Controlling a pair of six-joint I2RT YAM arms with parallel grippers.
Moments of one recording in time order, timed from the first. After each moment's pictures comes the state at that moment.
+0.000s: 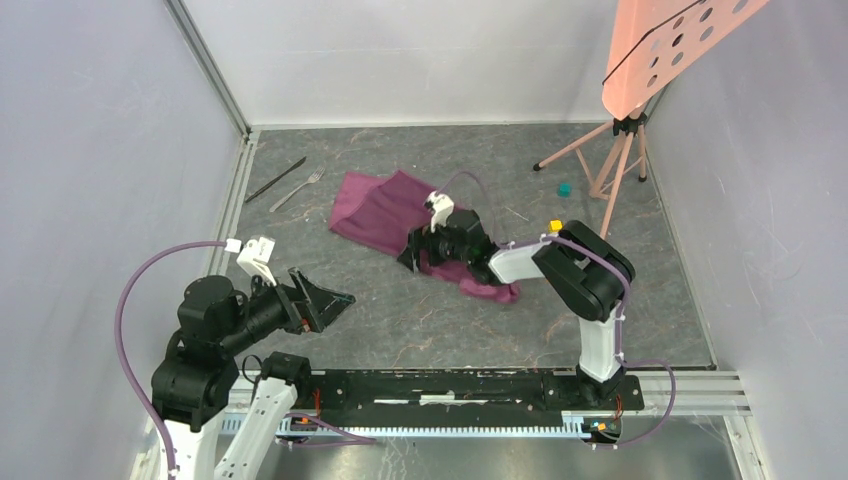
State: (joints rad) left arm -0.19 0.38 1.02 -1.04 0.50 -0.54; right arm 0.73 1.99 0.94 0.62 -0.19 0.40
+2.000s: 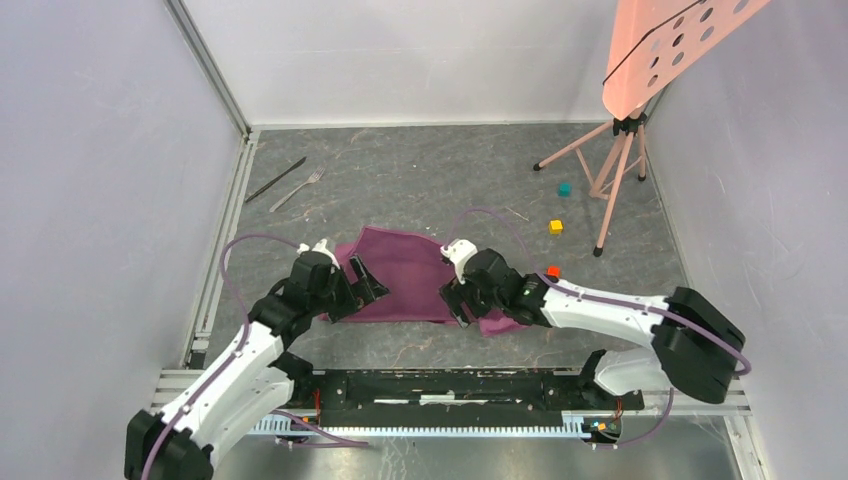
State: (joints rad) left arm -0.44 0.77 0.43 -0.46 0.16 -0.86; right arm 0.95 1.36 0.66 -0.13 0.07 0.16
